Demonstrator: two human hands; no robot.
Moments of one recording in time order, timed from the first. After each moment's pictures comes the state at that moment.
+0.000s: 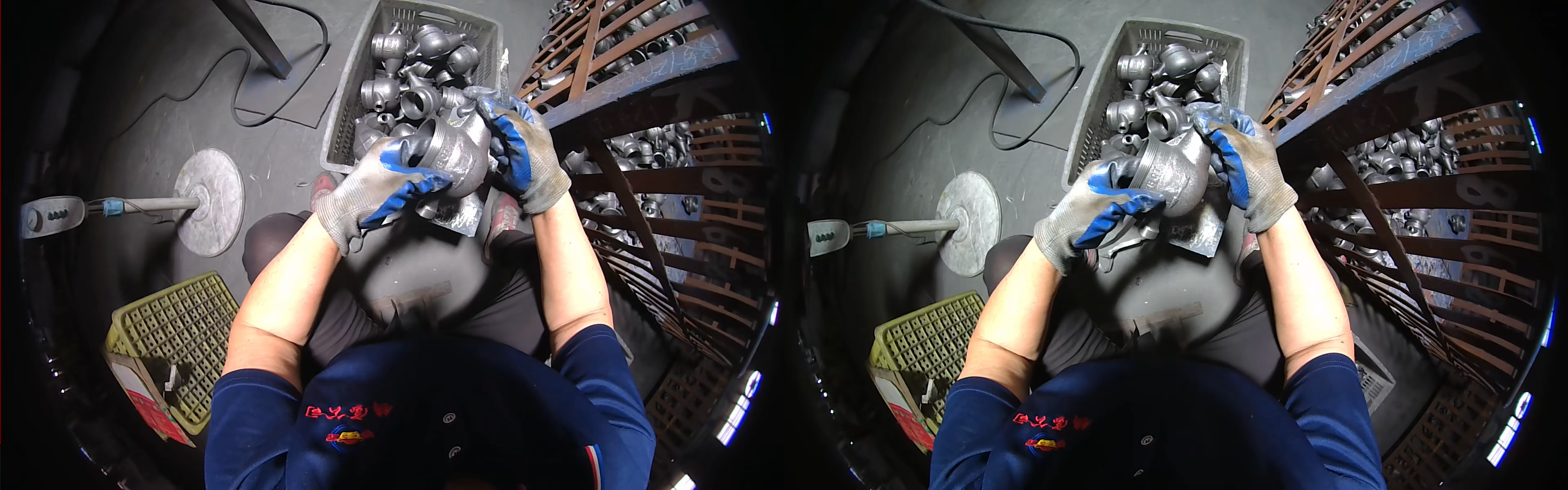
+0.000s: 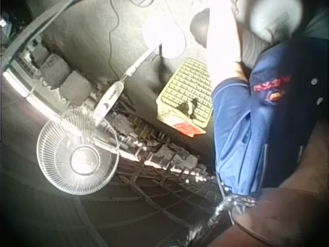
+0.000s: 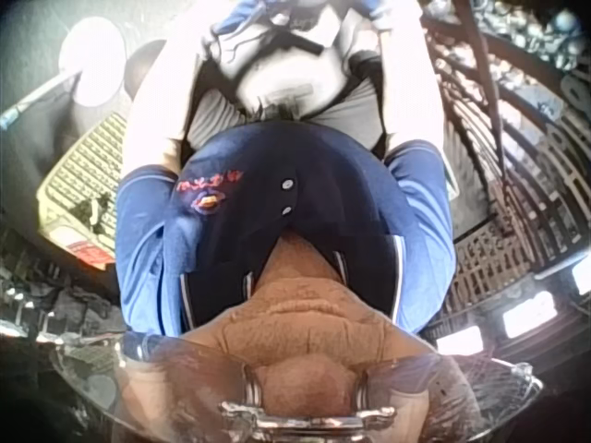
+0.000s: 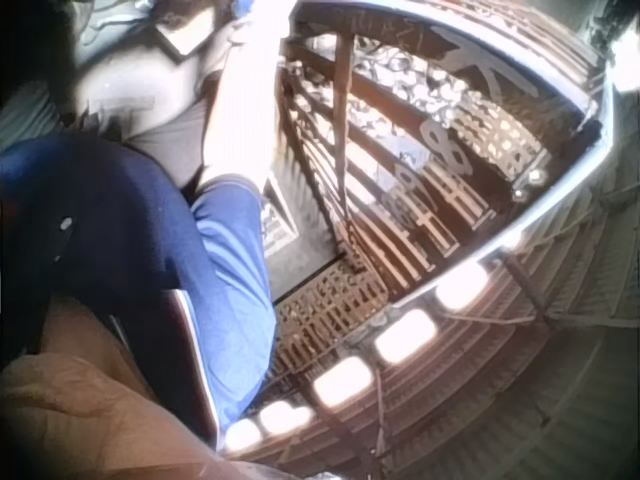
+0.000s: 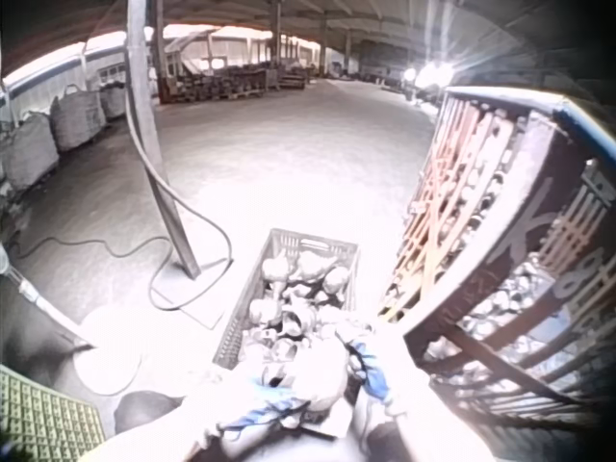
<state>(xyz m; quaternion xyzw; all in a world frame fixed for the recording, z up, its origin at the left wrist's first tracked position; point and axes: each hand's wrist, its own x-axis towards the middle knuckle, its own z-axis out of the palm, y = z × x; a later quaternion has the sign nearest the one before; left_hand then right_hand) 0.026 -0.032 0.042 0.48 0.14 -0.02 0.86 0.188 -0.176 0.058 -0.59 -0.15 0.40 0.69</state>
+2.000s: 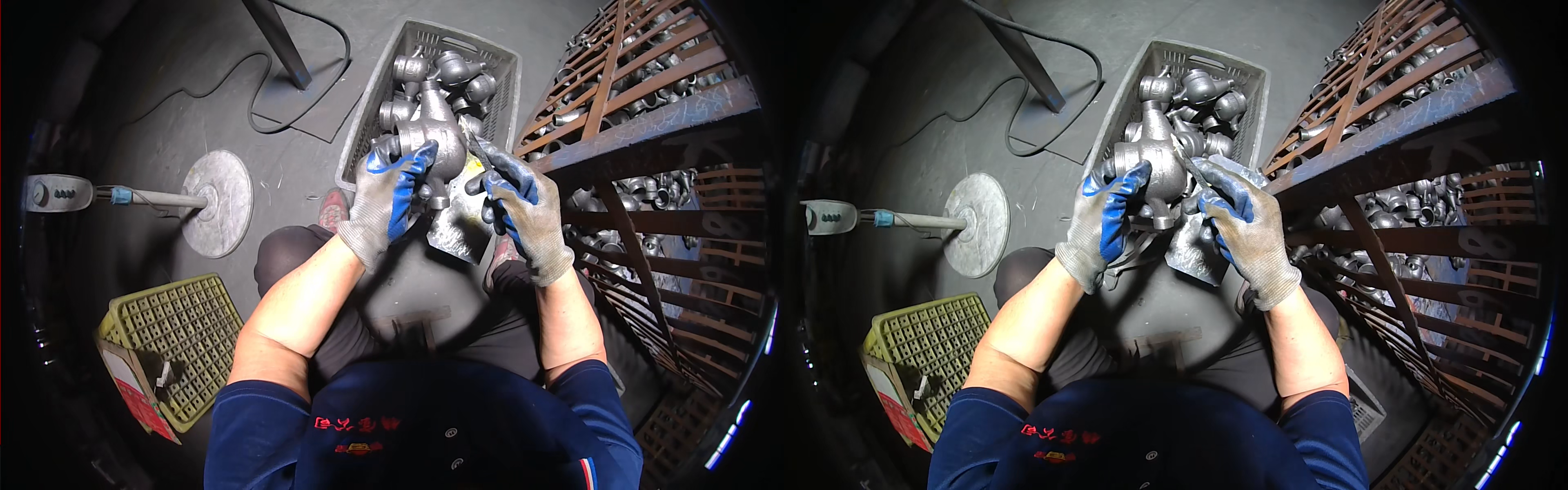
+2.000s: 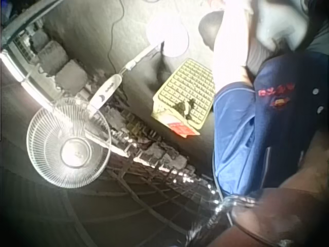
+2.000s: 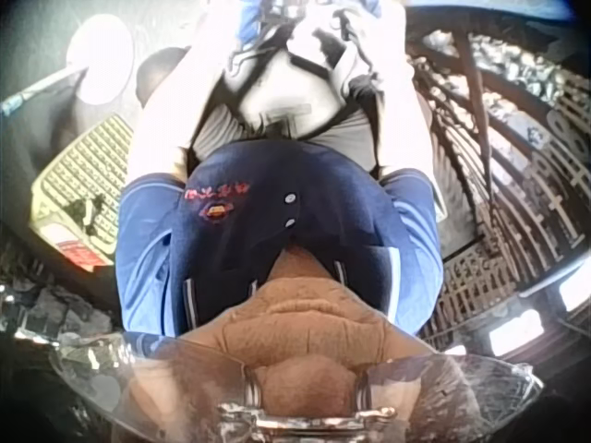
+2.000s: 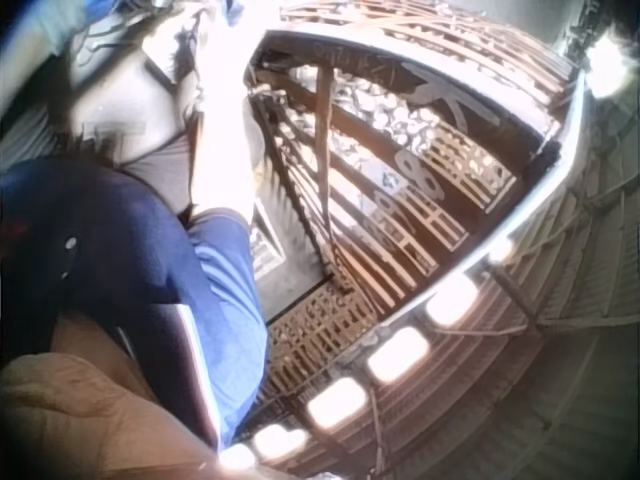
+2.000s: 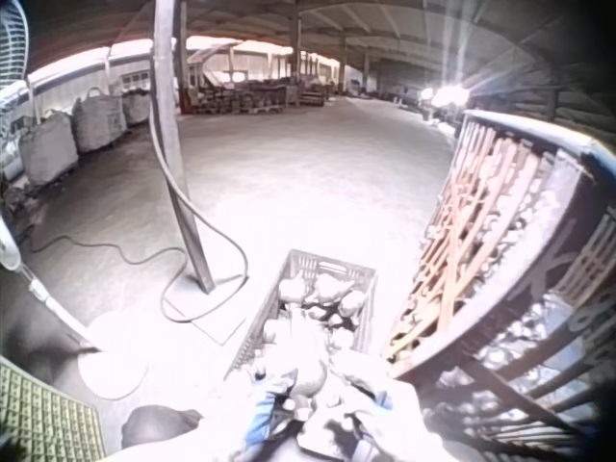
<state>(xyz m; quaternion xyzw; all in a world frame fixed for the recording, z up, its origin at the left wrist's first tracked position) 0.034 -0.041 0.053 0.34 0.32 0.15 0.87 0.153 -0.192 0.068 -0.68 -0.27 0.33 0.60</state>
